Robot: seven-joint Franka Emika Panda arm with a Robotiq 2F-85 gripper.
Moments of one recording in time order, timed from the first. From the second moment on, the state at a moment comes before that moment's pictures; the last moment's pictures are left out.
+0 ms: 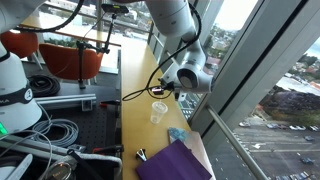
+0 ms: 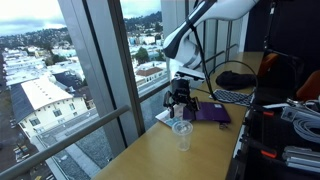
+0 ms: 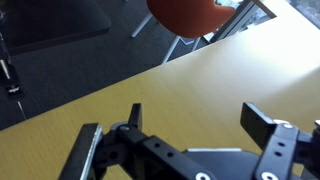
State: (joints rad) arm 0.03 0.80 0.08 -1.59 0.75 1.71 0.17
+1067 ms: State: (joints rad) arm 0.24 0.48 0.08 -2.07 0.20 2.37 0.17
